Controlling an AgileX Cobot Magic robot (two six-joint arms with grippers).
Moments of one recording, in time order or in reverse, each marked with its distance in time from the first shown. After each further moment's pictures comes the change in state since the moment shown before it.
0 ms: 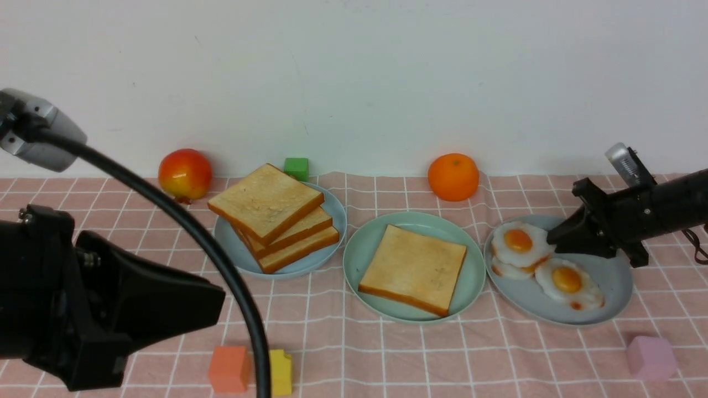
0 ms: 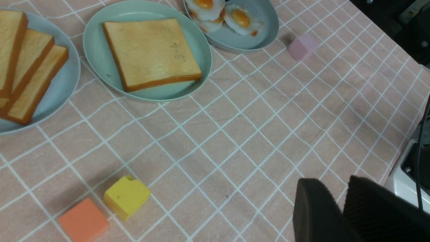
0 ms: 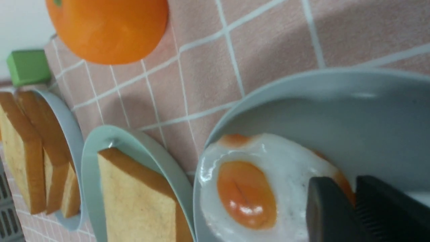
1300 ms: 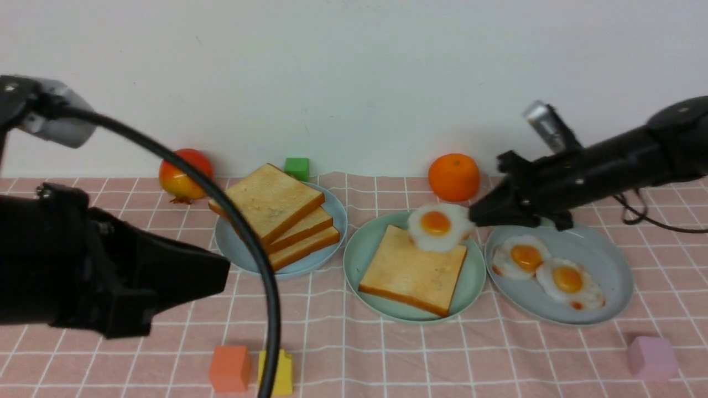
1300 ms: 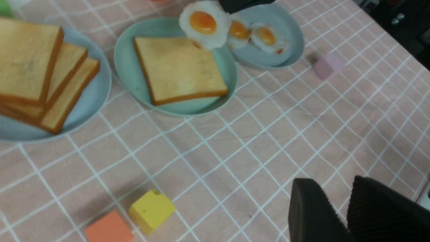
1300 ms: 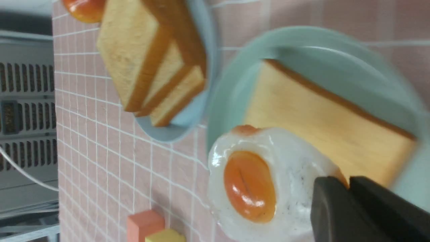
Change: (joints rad) right arm 0.264 -0.134 0.002 0.054 0.020 -0.060; left arm 0.000 0.069 0.000 0.008 -0.100 -0.018
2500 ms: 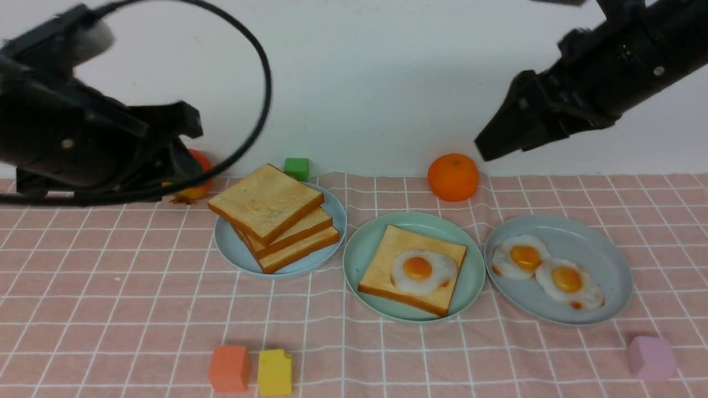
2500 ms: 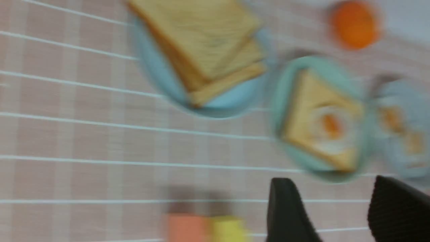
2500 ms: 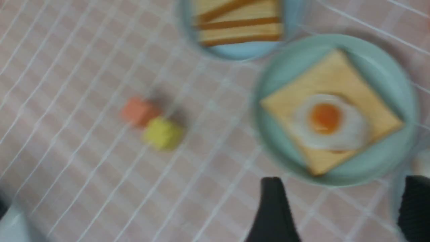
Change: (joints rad) right arm 0.266 -0.500 -0.169 -0.576 0.281 0.158; left arm 0.000 0.408 -0.362 0.565 -0.023 -0.879
